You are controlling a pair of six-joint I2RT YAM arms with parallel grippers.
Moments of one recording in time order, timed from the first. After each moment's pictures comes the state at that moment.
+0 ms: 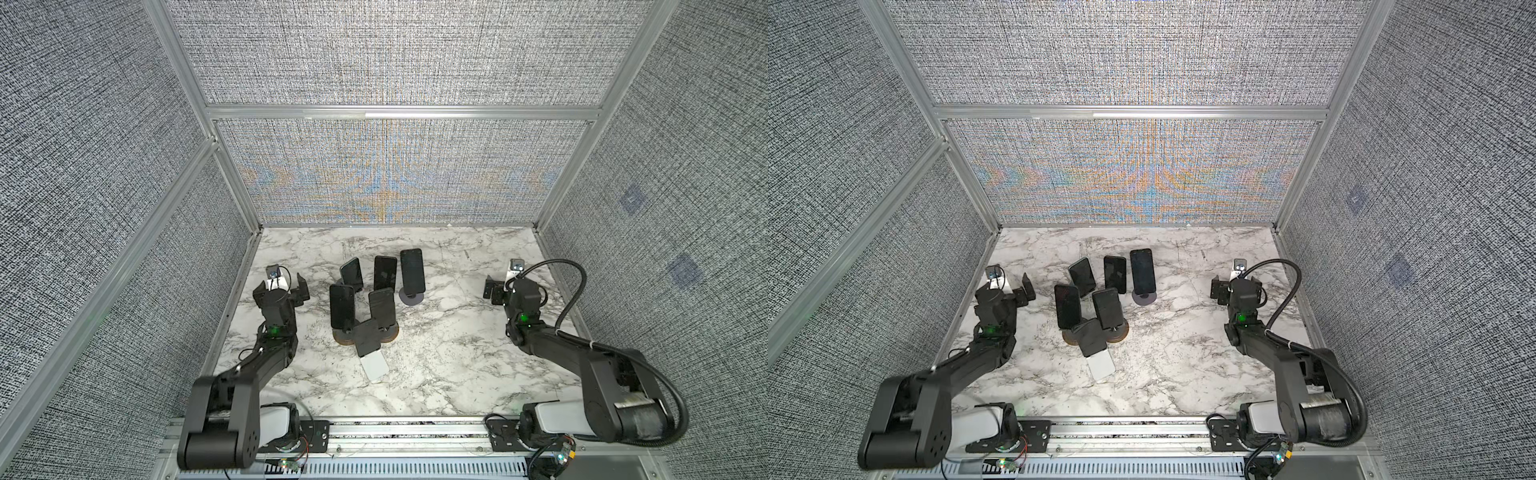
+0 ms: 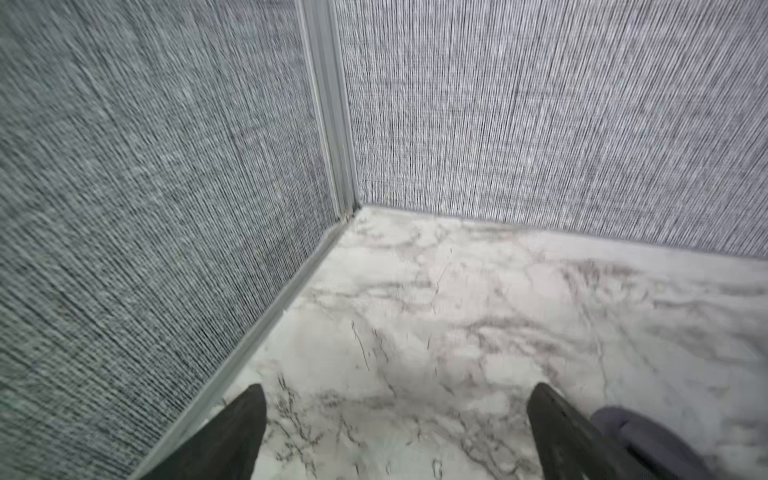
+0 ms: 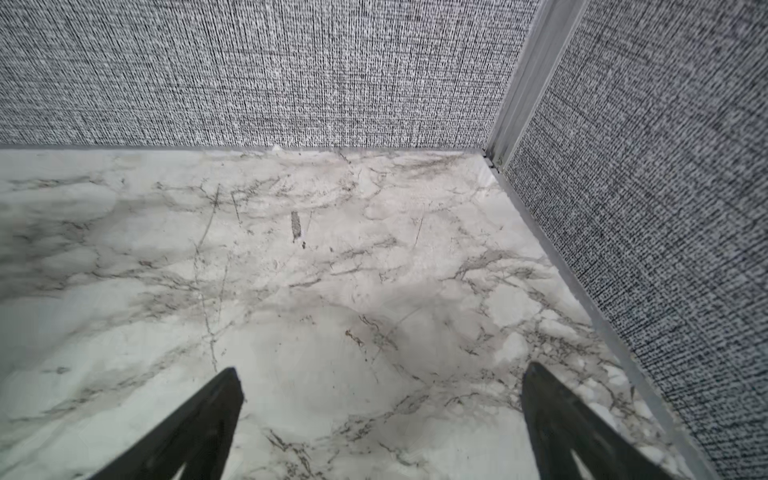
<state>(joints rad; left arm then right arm) -0.03 1.15 0.43 0.59 -0.29 -0.03 0.10 1.33 0.55 0.44 0.26 0.01</state>
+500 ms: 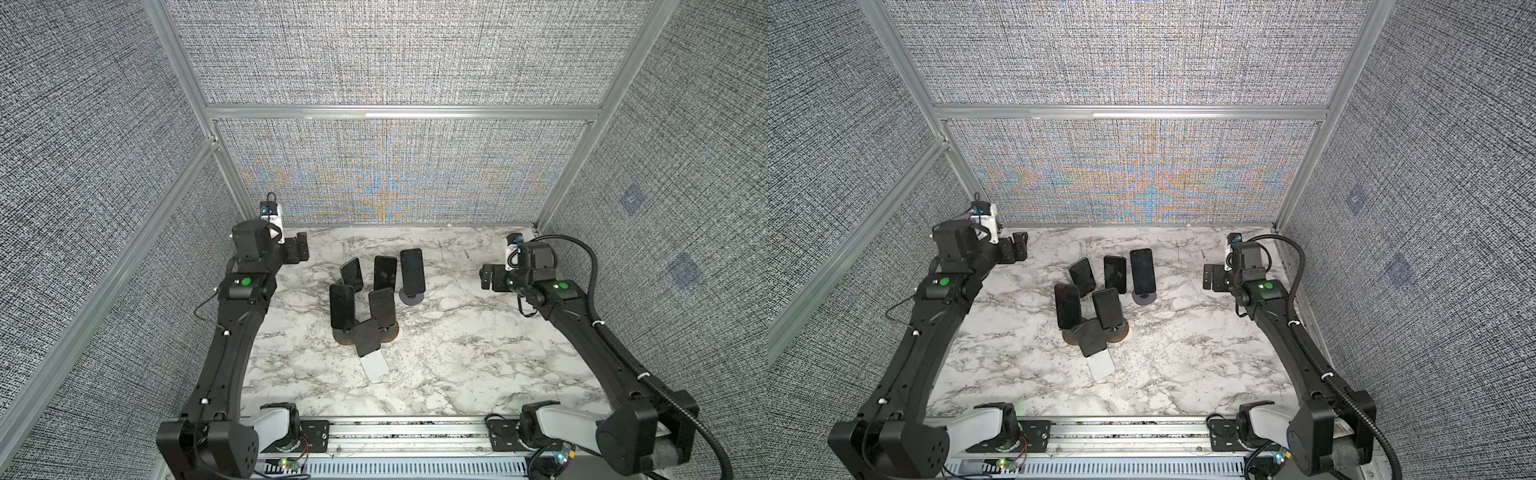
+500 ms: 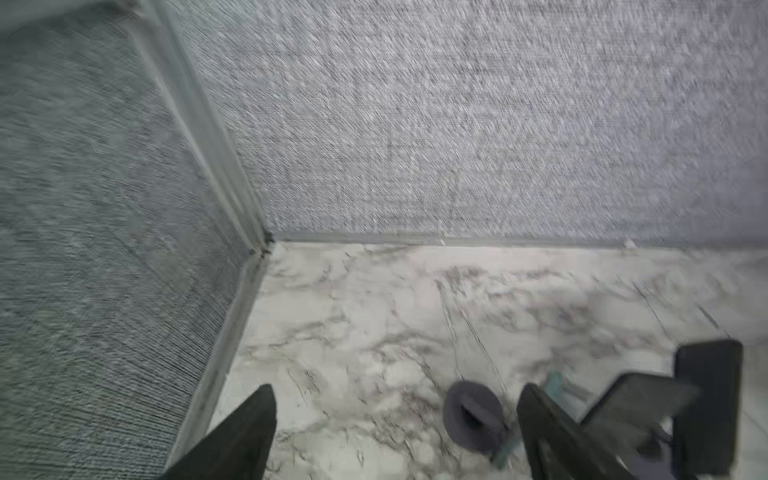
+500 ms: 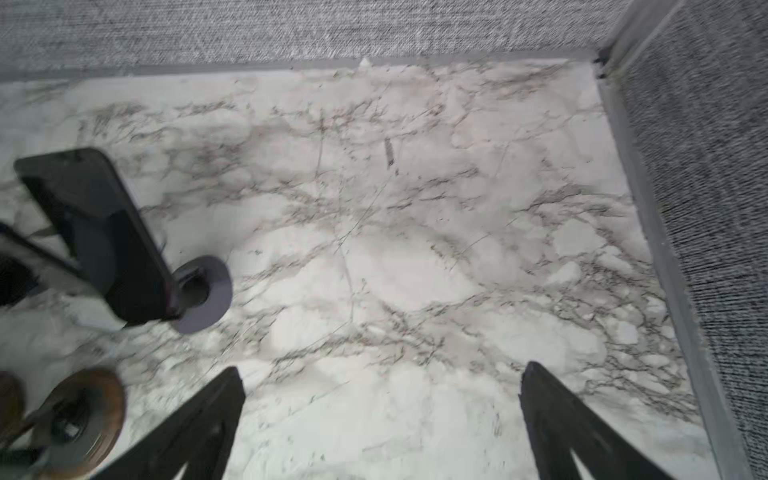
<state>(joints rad) -0.04 1.26 1.31 -0.54 0.12 0.01 0.18 1.24 1.10 -0.65 0.03 0.12</state>
